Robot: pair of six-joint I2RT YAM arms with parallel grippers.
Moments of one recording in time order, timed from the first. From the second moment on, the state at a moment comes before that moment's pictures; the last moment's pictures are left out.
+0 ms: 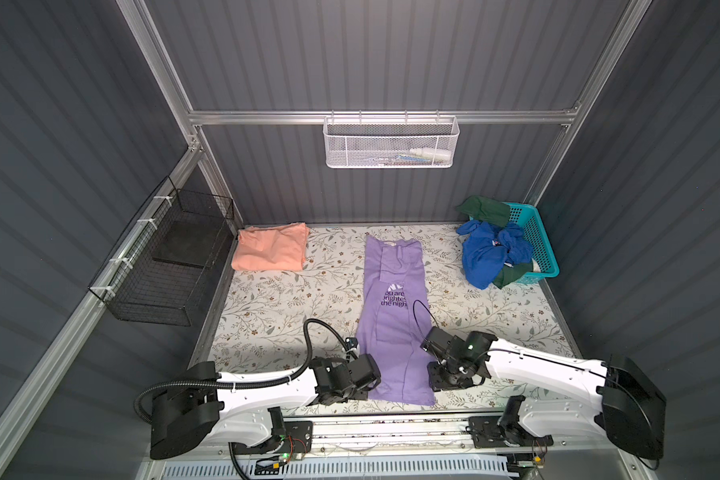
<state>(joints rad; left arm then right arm) -1.24 1.25 0.58 -0.54 -0.20 -1.05 0.94 1.19 0.63 -0.84 -0.05 0.83</state>
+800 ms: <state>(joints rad) -1.24 1.10 0.44 -0.45 -0.15 -1.04 1.09 1.07 0.43 -0.52 -0.13 1.15</state>
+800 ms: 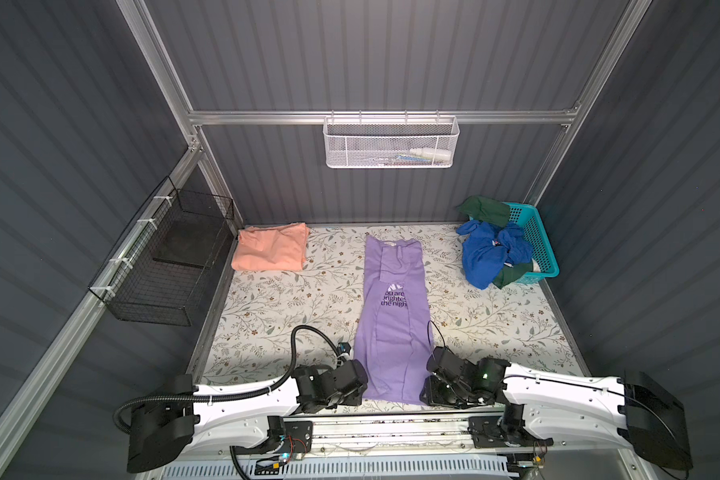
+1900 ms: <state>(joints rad) -1.25 1.16 0.61 -0.38 -0.12 -0.95 1.11 0.82 0.45 -0.61 -0.01 1.16</state>
